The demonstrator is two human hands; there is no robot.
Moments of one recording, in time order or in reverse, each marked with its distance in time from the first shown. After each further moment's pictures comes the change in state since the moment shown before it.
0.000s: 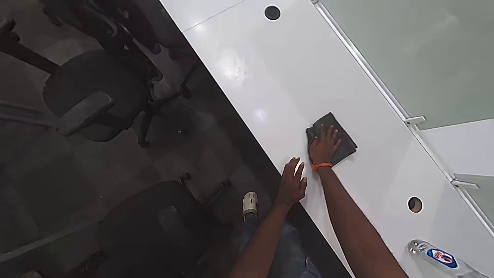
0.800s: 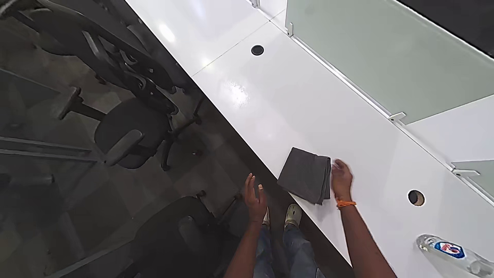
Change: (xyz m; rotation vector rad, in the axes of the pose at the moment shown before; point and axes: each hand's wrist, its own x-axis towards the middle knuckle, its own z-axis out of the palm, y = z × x) left_hand -0.031 -0.001 -0.120 0.195 0.229 -0.282; right_hand -0.100 0.081 -0.087 1.034 0.074 0.259
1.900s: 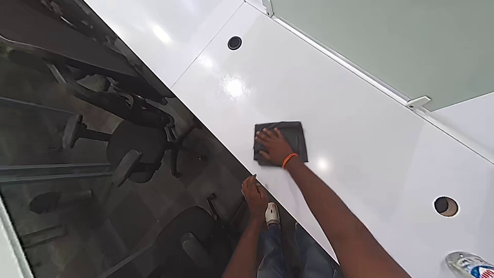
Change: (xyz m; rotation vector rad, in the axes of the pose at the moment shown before) left_hand 0.048 0.002 0.076 0.316 -0.106 -0.027; right_hand 0.121 -0.014 0.217 -0.718 -0.686 -0.856
